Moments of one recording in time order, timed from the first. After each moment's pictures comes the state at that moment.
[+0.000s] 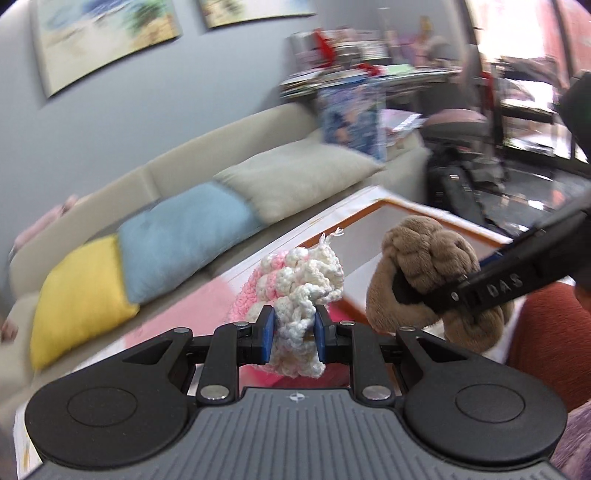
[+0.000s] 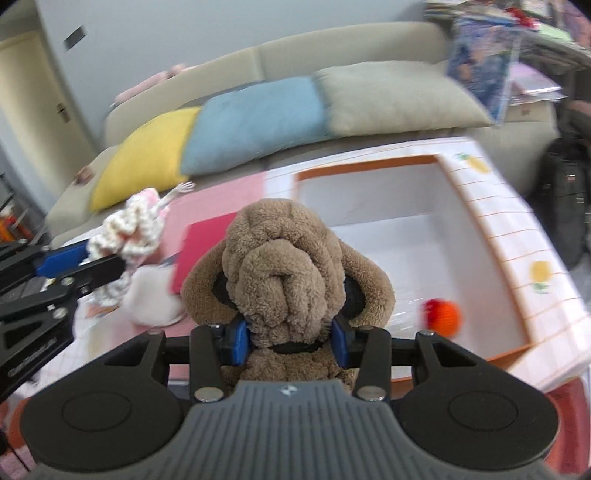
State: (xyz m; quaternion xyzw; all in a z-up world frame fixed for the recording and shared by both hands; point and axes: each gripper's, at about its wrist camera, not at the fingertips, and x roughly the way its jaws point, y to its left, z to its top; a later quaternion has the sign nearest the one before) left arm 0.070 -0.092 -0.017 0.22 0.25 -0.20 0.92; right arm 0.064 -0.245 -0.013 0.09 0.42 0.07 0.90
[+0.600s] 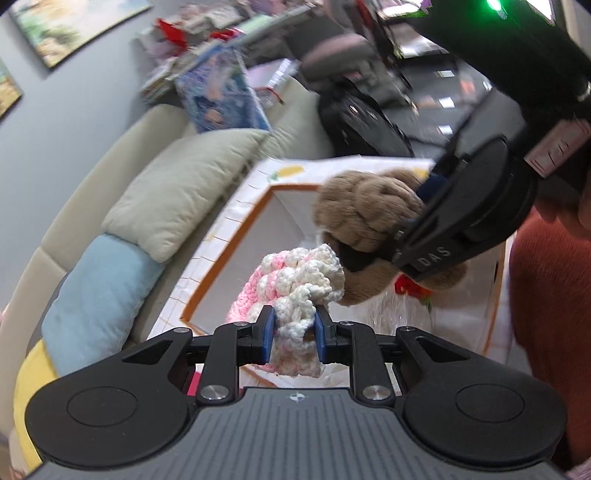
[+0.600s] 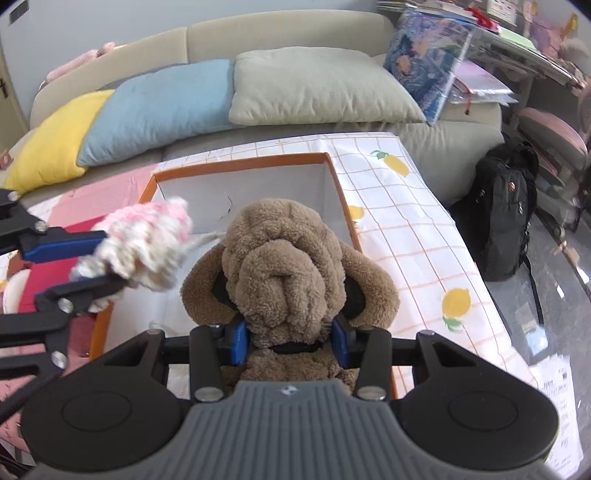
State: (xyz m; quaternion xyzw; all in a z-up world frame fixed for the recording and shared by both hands) left arm 0.145 -0.220 -0.086 0.40 0.27 -0.32 0.82; right arm 0.143 -0.328 -0.056 0.02 0.45 -0.01 0.89
